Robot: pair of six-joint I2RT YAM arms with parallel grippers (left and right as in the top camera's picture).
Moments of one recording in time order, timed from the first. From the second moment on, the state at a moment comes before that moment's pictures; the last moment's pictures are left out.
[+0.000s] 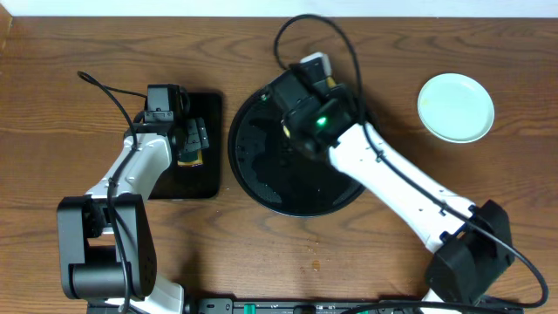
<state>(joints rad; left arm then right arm) 0.03 1.72 1.01 -0.41 -0.11 -0.18 0.72 1.84 1.62 -0.87 0.82 0.26</state>
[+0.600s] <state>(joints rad) 0.03 1.72 1.01 -0.41 -0.11 -0.18 0.33 1.84 1.62 -0.91 -0.02 0.20</state>
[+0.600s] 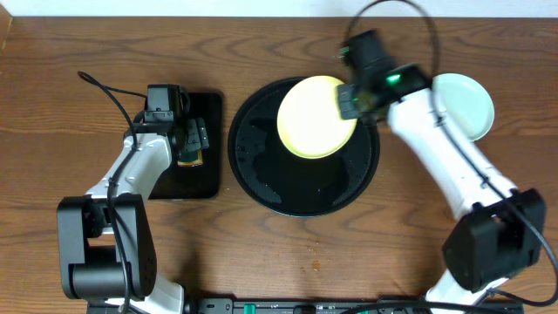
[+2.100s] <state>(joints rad) 0.03 1.72 1.01 -0.41 -0.11 -0.18 -0.49 1.84 1.29 -0.42 -0.31 0.23</state>
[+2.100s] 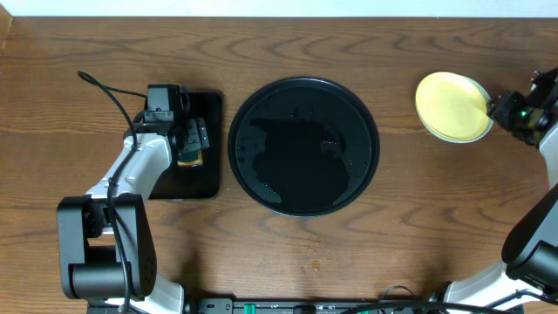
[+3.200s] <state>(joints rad) 0.03 1.72 1.01 -0.42 -0.11 -0.18 0.36 1.84 1.28 -0.49 -0.20 -0.10</state>
